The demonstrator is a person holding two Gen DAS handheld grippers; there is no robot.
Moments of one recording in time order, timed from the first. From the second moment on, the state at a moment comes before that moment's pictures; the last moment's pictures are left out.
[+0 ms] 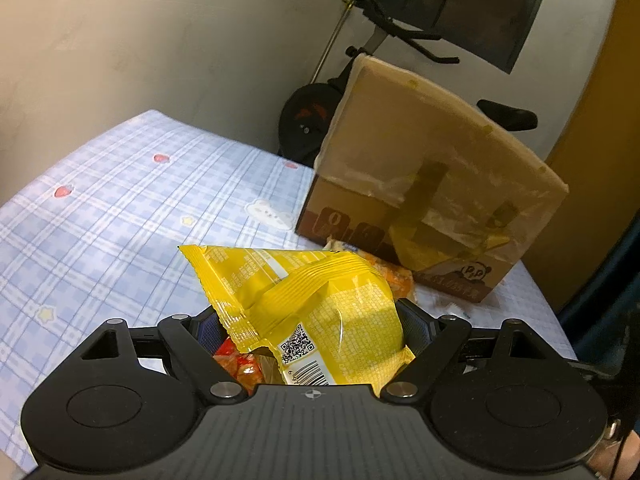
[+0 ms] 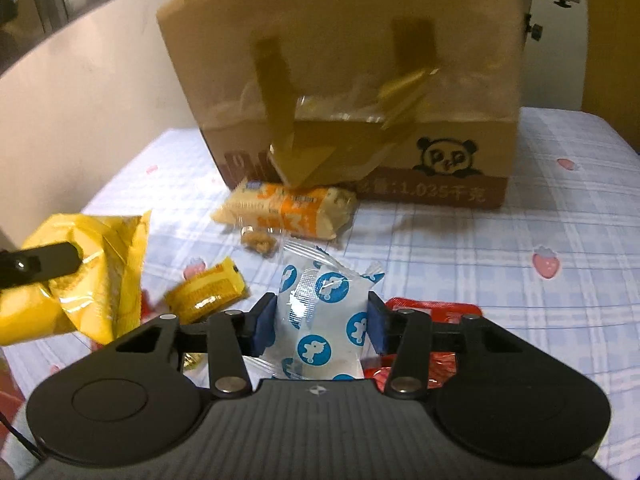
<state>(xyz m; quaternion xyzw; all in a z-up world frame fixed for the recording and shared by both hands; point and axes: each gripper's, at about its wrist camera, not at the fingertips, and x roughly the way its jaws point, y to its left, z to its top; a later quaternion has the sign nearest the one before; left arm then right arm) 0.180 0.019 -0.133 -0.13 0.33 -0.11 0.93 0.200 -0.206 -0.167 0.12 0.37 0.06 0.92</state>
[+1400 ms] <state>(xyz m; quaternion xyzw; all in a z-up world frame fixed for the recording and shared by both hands) 0.398 -0.130 0.013 0.01 0.25 -0.19 0.95 0.335 -0.297 -0.019 0.10 0.22 0.01 0.97</state>
